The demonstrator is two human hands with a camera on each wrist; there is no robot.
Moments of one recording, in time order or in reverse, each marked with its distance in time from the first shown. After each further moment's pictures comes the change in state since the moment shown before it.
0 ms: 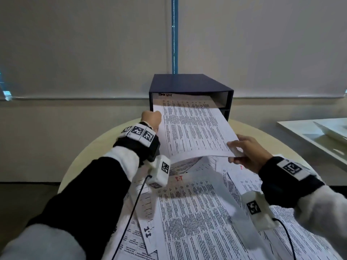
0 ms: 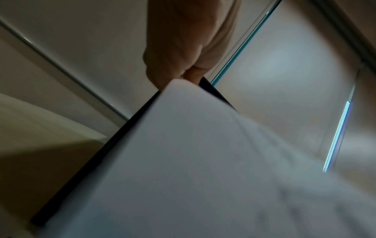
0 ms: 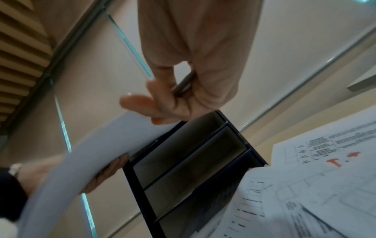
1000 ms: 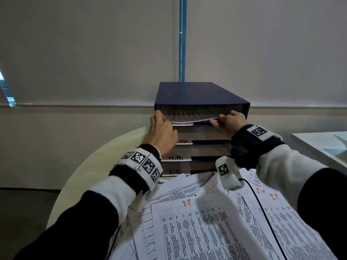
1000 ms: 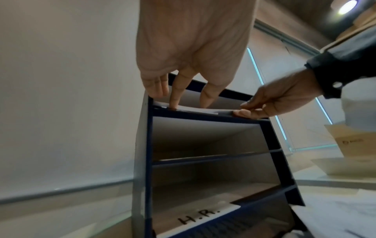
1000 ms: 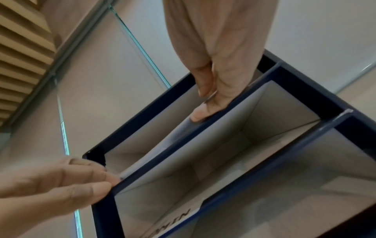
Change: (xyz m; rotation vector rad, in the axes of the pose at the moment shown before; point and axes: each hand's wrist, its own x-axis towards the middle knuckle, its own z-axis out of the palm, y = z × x) left_hand 0.007 -0.006 0.004 1.136 0.022 0.627; right_hand 0.120 -0.068 0.065 0.427 0.223 0.055
